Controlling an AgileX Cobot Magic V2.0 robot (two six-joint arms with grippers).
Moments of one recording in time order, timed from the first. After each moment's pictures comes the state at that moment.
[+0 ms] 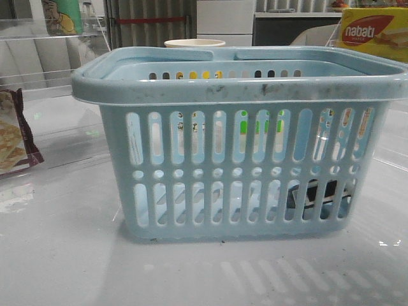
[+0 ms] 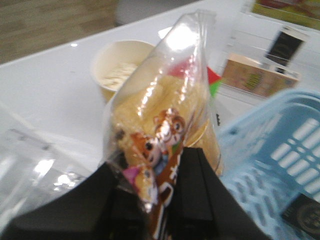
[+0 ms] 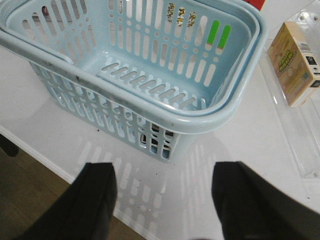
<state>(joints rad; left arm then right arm) -0.40 1.59 -1.70 -0.33 0.80 0.37 0.46 0.55 -0.73 0.02 0.79 -0.06</state>
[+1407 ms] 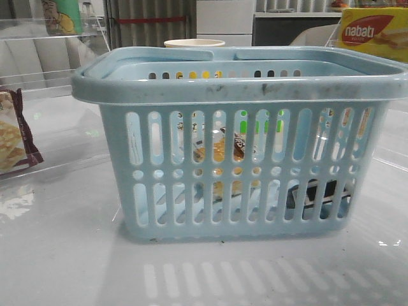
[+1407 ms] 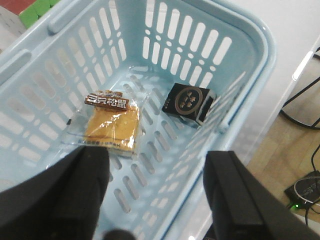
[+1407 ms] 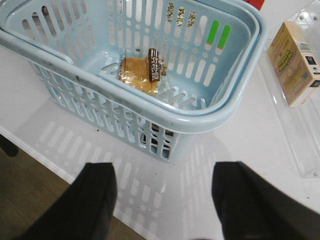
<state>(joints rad) -0.64 1.43 -1.43 -0.35 0.93 0.44 0.46 0.55 -0.73 0.02 0.79 -0.06</state>
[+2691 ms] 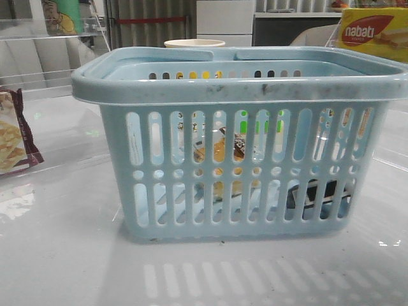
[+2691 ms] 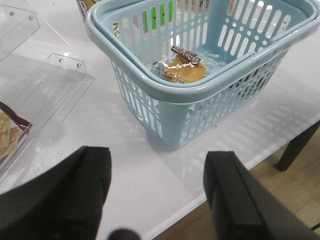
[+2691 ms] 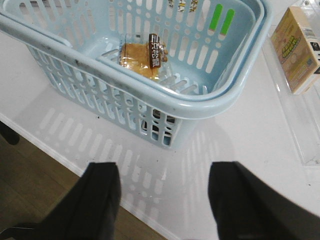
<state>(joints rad) -0.64 0.53 -0.71 0.03 0.77 -0.01 0.46 0.55 -0.73 0.02 0.83 -0.07</state>
